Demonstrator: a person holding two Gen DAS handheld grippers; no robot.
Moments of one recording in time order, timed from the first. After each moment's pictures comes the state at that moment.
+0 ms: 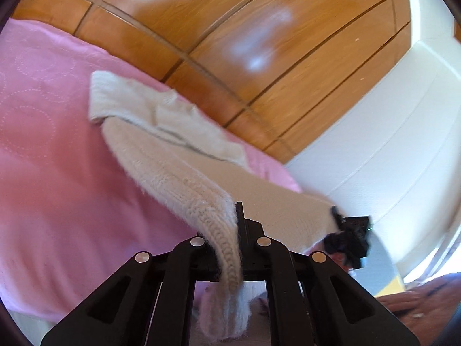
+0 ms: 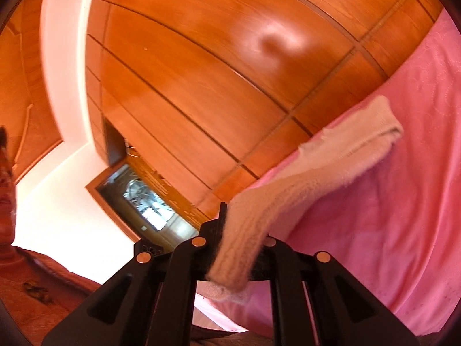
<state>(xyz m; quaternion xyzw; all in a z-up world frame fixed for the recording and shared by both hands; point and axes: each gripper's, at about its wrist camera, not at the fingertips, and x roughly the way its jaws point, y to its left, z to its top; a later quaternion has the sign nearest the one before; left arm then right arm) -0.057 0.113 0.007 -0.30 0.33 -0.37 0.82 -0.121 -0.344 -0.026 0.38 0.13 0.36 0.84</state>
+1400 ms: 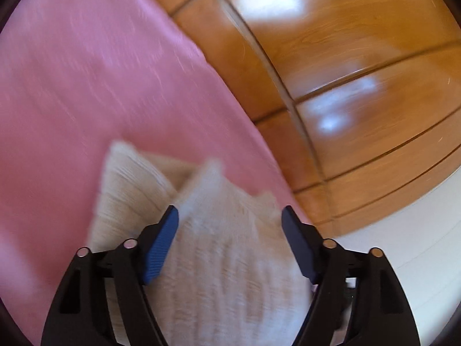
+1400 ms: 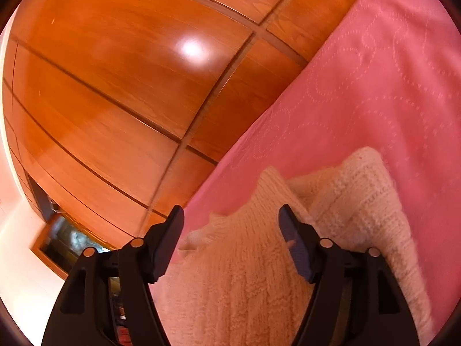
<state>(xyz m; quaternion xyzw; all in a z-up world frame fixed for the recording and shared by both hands) 0.120 0.138 -0.050 -0.42 0.34 -0.15 0.83 0.085 -0.371 -0.095 0.42 0.20 0.13 0.88</state>
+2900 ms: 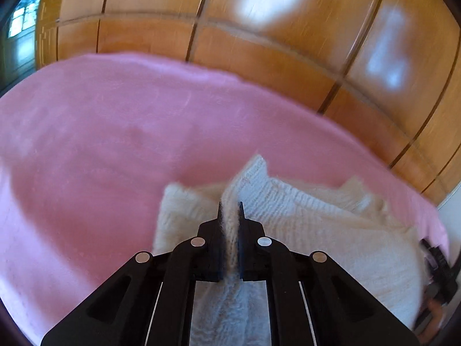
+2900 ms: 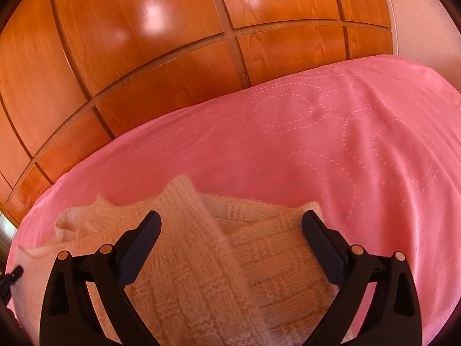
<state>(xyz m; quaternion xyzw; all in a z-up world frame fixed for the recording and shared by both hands) 0.127 0.103 -0.059 -0.16 0.39 0.03 0.91 0.112 -0.342 -0.081 0.22 0.30 -0.09 0.93</state>
